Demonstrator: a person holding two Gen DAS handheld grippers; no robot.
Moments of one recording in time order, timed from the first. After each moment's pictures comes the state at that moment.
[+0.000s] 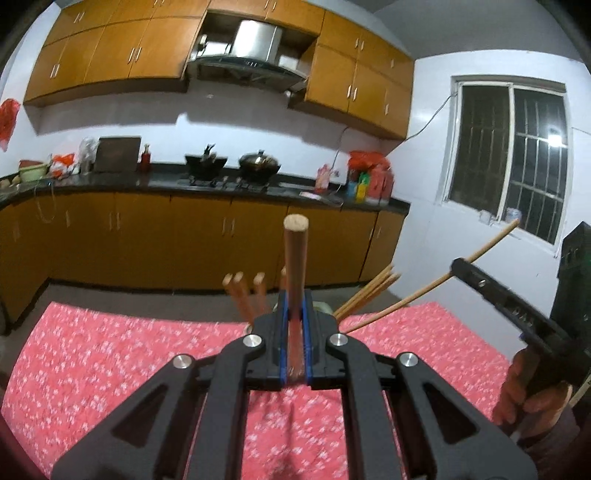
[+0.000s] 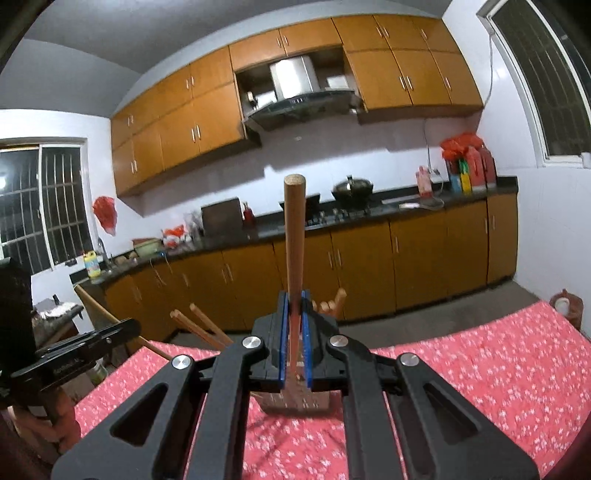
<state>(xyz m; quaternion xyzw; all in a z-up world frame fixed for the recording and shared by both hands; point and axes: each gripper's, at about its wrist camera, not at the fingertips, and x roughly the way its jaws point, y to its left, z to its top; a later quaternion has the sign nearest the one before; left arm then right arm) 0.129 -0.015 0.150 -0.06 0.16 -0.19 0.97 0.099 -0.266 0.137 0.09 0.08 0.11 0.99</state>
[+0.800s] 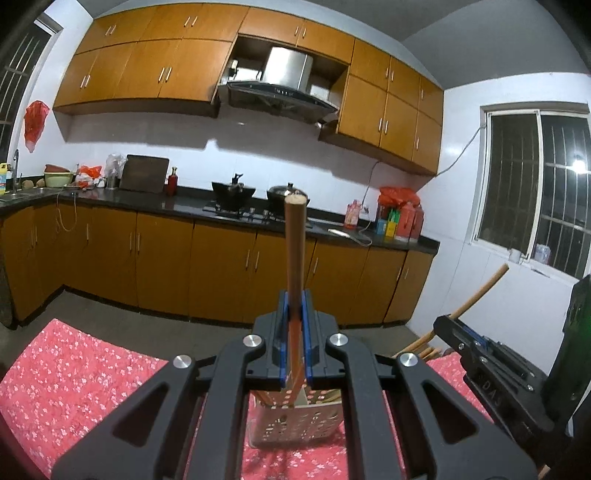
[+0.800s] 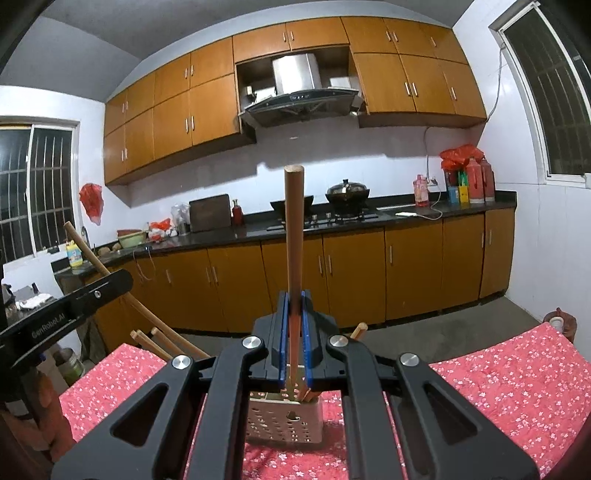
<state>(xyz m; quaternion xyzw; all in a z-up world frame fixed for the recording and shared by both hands) 0.191 -0.033 0.157 -0.09 0.12 -0.12 0.98 0.154 -0.235 0.118 0.06 0.10 0.09 0.99</state>
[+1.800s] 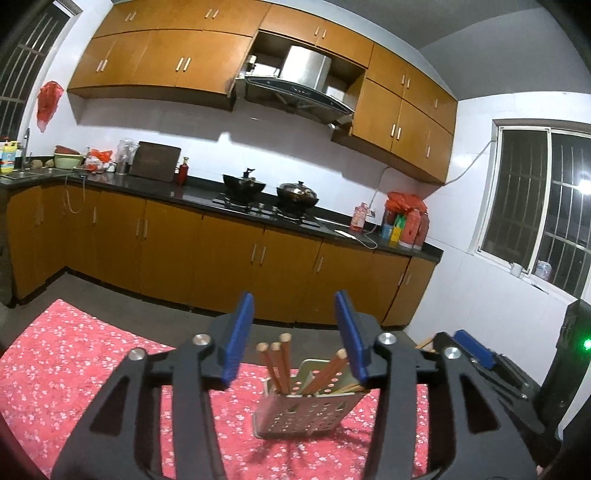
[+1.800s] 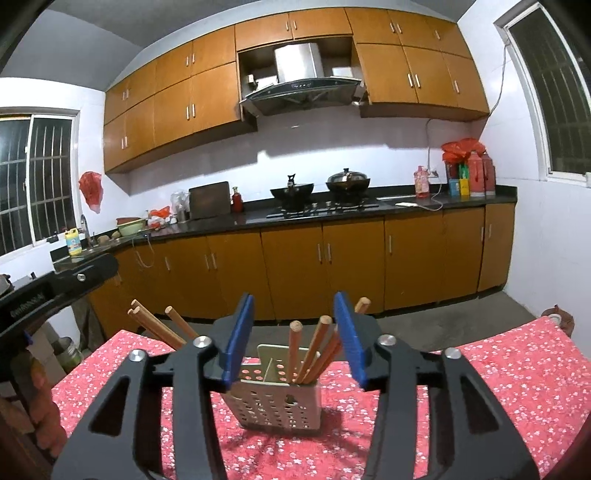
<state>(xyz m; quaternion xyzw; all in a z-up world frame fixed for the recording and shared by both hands) 0.178 0.003 0.152 -0.12 0.12 -0.11 0.98 0.148 -0.240 0.121 0.05 0.11 0.08 0.99</state>
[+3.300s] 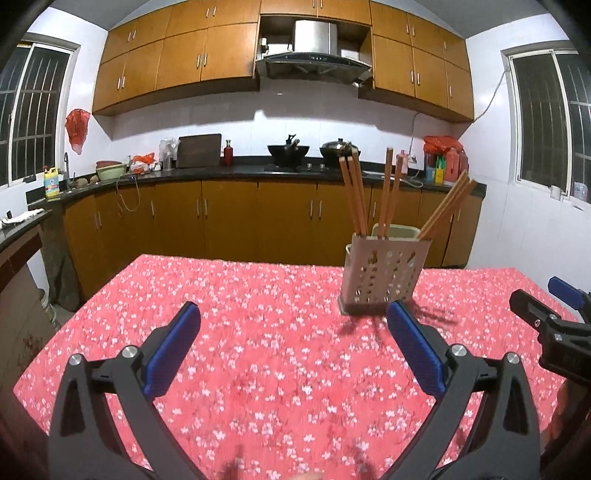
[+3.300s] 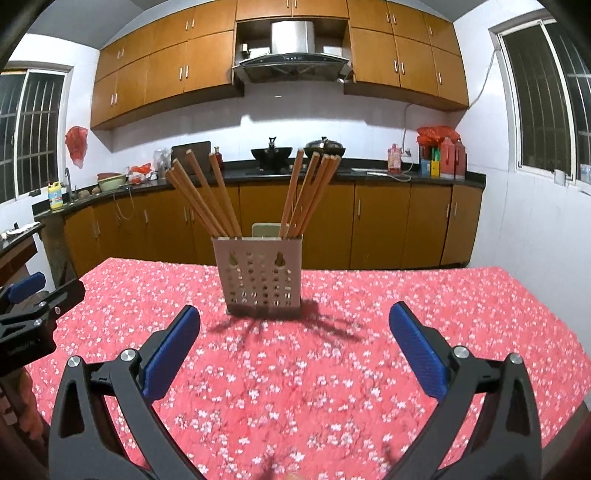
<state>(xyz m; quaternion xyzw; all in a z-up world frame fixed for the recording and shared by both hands) 0.042 0.023 0.039 -0.02 0.18 -0.01 0.98 0.027 -0.215 0.029 0.01 0.17 0.02 0.99</state>
